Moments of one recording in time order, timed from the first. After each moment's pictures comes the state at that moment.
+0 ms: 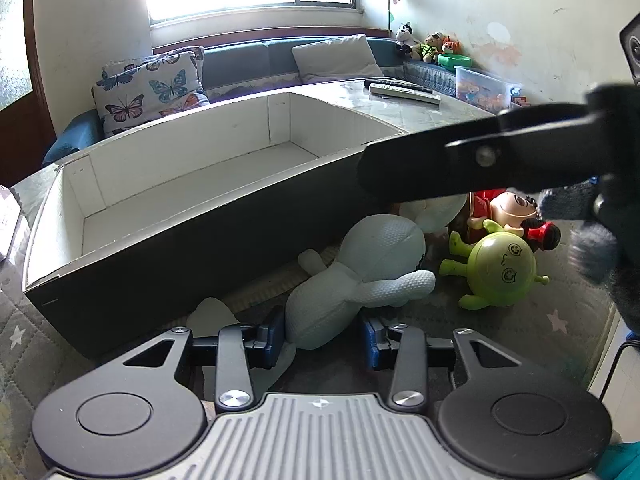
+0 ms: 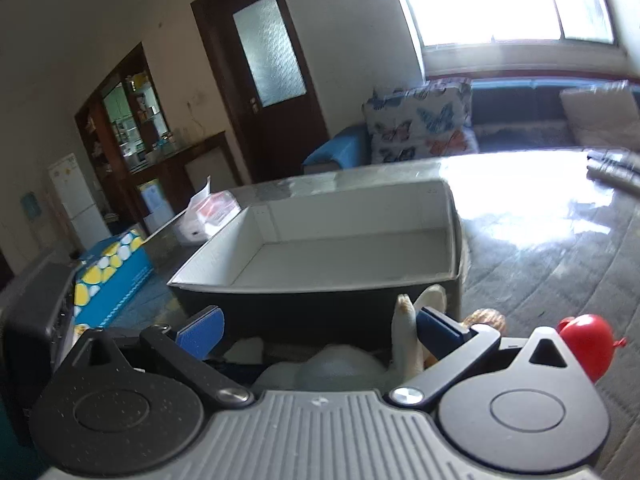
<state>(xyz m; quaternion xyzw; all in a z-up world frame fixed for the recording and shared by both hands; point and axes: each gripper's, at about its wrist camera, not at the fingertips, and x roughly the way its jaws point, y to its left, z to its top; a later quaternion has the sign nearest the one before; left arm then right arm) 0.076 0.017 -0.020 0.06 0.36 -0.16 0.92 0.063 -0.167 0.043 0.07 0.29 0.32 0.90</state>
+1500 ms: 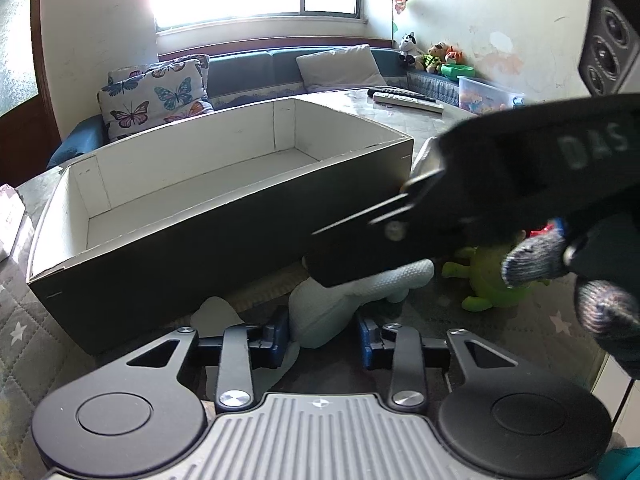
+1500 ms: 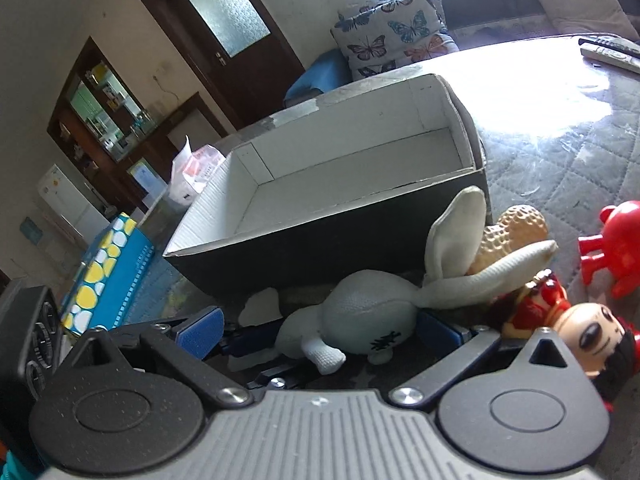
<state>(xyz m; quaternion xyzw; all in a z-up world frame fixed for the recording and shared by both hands) 0.065 0.013 -0.025 0.06 0.34 -0.16 0.92 0.082 -0.141 0.012 0.13 0.42 0.29 0.85</state>
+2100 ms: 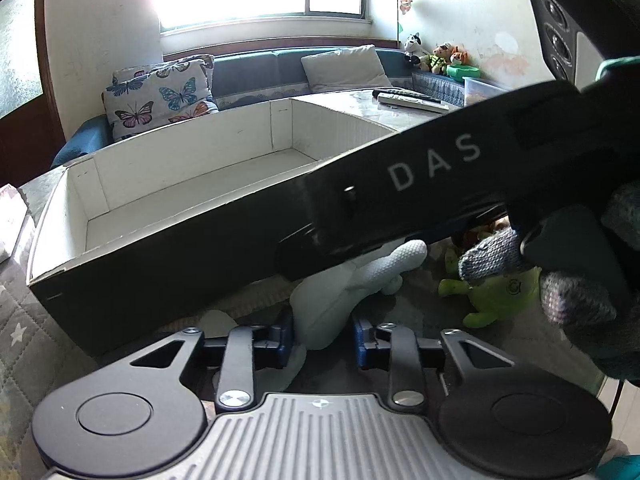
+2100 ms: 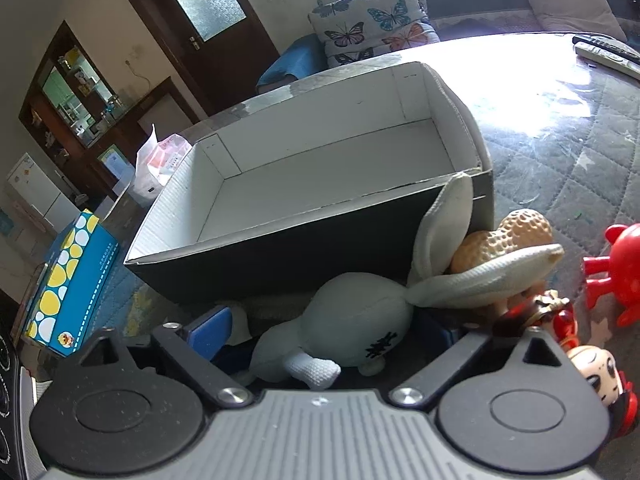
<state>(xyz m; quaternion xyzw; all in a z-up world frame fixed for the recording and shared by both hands) 0.060 0.006 -0.025 0.05 0.34 -0.15 0.93 0.104 -0.125 0.007 0.11 0.44 0.25 0.85</state>
